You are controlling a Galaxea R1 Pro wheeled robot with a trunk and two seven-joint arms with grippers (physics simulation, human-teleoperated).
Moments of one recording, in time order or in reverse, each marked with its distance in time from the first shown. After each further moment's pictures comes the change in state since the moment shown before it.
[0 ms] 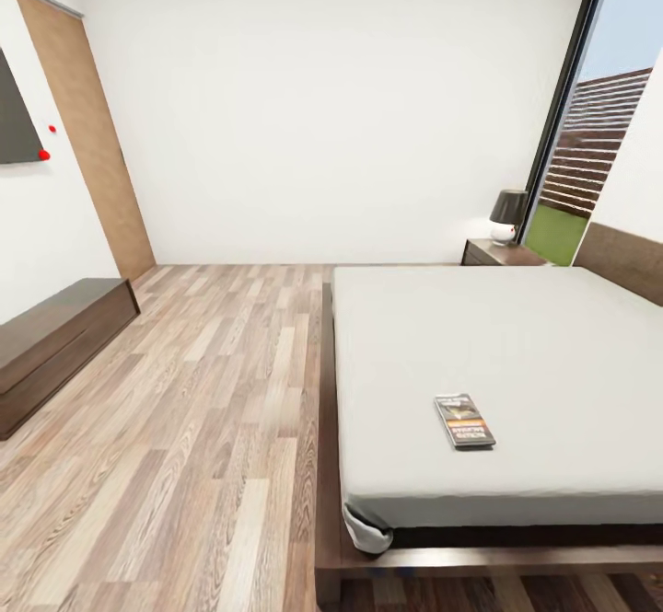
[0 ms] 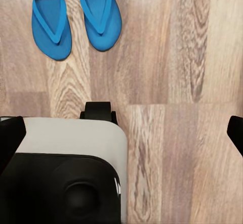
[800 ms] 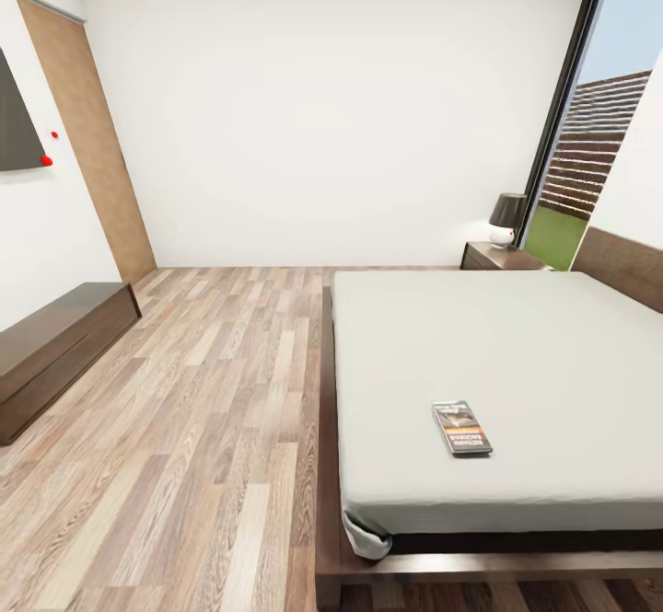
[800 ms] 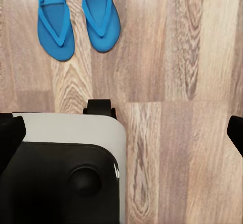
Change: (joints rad) left arm 0.000 -0.076 -0.048 0.000 -0.003 0.004 0.000; right arm 0.000 0.001 -0.001 -0.001 -0.004 -0.001 0.000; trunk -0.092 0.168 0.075
